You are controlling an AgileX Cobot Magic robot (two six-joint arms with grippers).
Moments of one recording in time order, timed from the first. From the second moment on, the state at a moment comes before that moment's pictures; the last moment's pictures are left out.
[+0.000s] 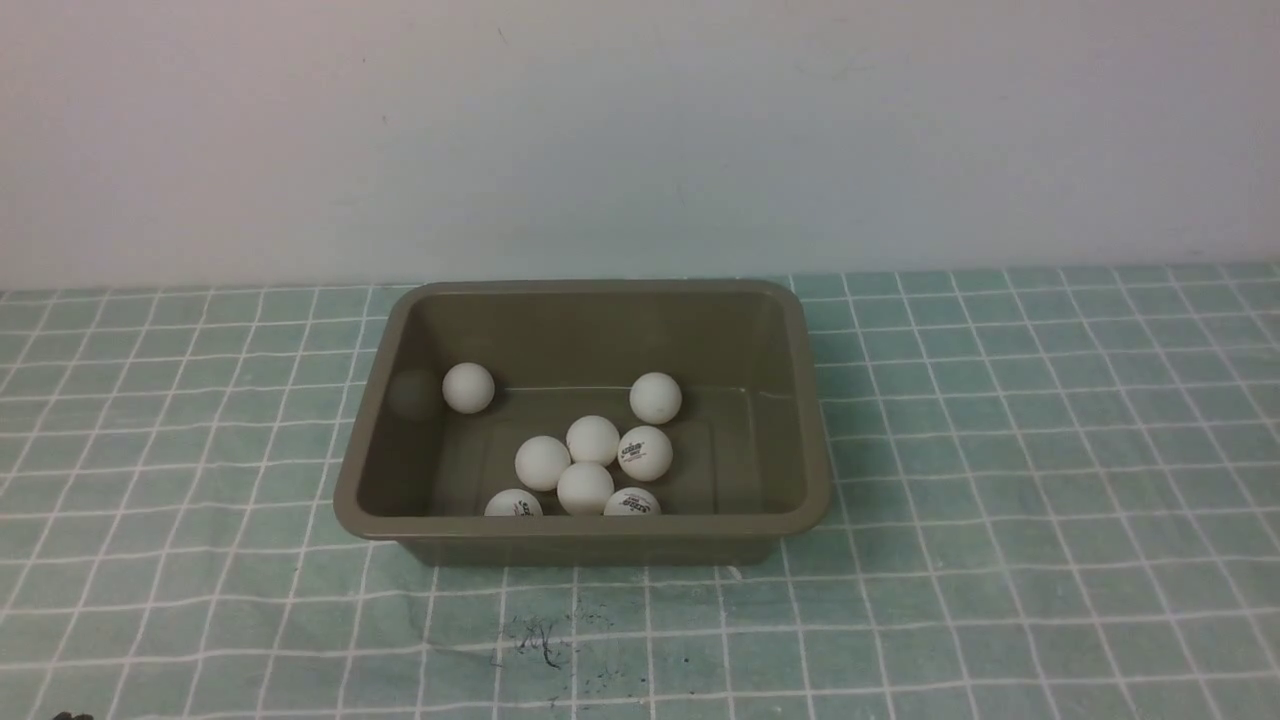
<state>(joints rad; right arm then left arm) 0.14 0.09 -0.46 0.17 0.25 -0.02 -0.03 -0.01 0.02 -0.08 0.39 0.20</state>
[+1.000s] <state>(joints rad) 0.08 0.07 -0.40 0.03 0.36 -0.07 -0.03 -0.01 0.02 -0.08 0.38 0.20</state>
